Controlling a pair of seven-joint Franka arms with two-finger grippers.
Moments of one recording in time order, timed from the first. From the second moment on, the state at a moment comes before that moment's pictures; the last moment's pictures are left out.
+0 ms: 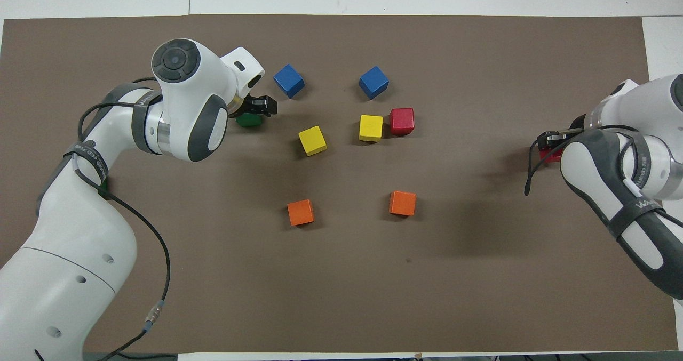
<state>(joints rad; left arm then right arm) -0.26 0.57 -0.10 -1.61 0.01 2.27 -0.23 -0.18 0.28 0.06 -1.99 -0.03 2.26 -0.14</state>
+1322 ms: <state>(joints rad) 0.00 0.31 -0.08 -1.61 0.03 1.88 0.09 -0.15 0.24 0.06 -1.87 -0.07 2.08 -0.14</state>
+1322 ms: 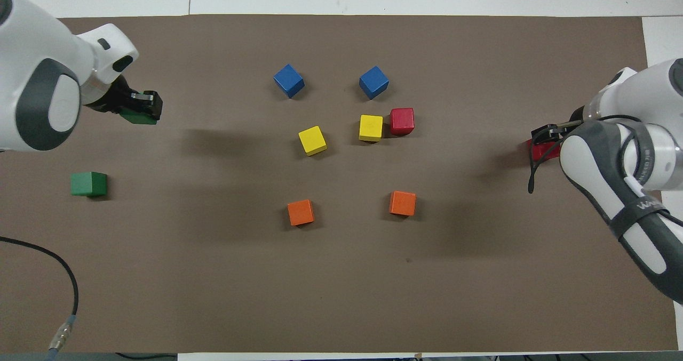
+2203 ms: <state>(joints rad) 0.33 0.16 -0.08 -1.99 -0.03 2.14 0.54 0.20 0.34 0.09 -1.57 -0.04 1.98 0.39</state>
